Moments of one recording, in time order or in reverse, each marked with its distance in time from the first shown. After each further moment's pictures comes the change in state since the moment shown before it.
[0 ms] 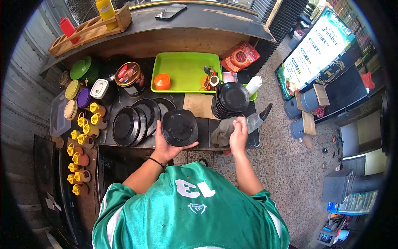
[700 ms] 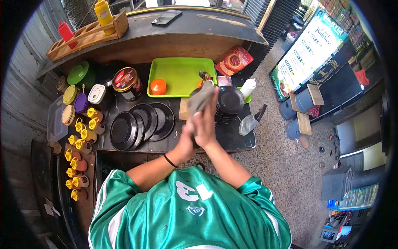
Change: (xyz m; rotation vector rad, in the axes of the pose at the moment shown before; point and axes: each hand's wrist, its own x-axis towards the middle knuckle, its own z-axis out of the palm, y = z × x) left_hand 0.043 -0.061 0.045 0.697 -0.108 0.361; right_hand -0.004 -0.081 0.098 -0.072 -0.259 -0.472
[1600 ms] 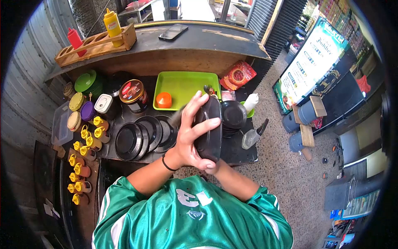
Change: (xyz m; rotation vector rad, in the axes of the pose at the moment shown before) left_hand 0.039 0.117 0.045 0.892 -0.294 1.284; right_hand -0.013 -0.043 -0.020 0.361 -0.275 -0.184
